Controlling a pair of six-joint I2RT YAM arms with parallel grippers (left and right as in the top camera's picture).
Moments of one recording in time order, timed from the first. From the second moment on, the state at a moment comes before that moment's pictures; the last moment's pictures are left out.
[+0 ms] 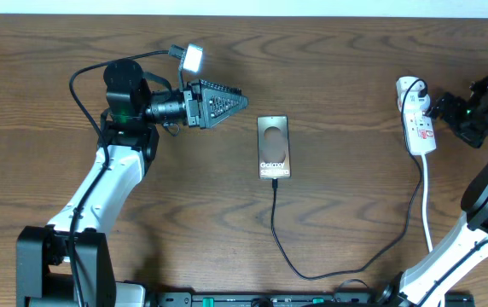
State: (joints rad) left arm -0.11 1.57 0.95 0.55 1.31 -0.84; right arm -0.51 2.17 1.57 -0.64 -0.23 0.12
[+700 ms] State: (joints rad) left arm -0.11 1.57 0.95 0.55 1.31 -0.84; right arm -0.49 2.17 1.57 -0.67 -0.22 0.12
